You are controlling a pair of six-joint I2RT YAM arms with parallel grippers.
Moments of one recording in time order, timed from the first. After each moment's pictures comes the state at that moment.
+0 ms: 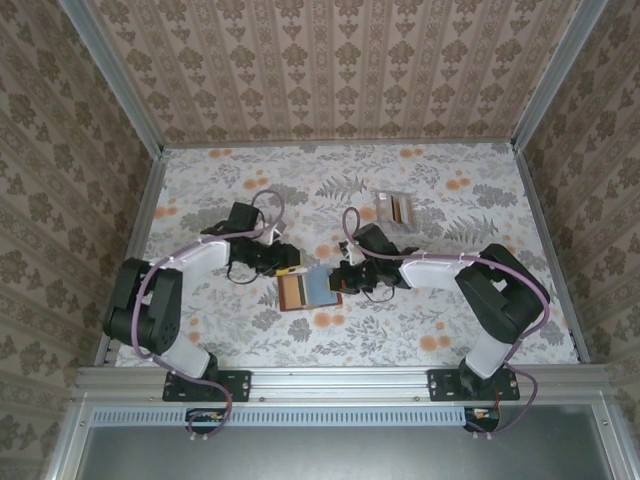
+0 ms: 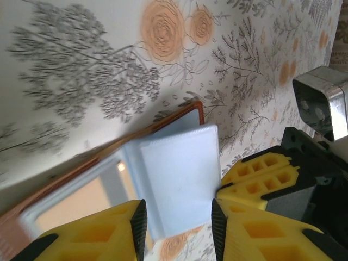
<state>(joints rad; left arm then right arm) -0.40 1.57 0.83 -0.37 0.74 -0.50 0.64 1.70 0.80 0.00 -0.57 0.76</state>
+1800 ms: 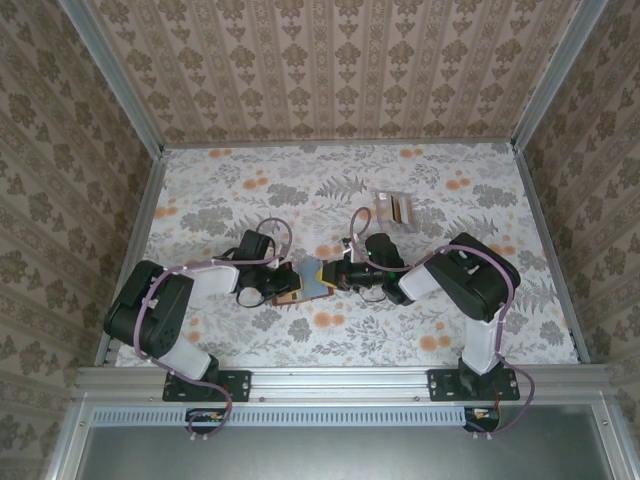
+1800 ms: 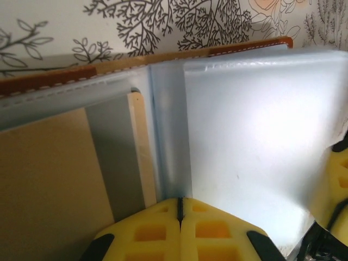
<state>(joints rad) -0.48 1.55 0.60 -0.10 0.58 -0.67 0.62 1.90 0.63 0.85 -0.72 1.13</state>
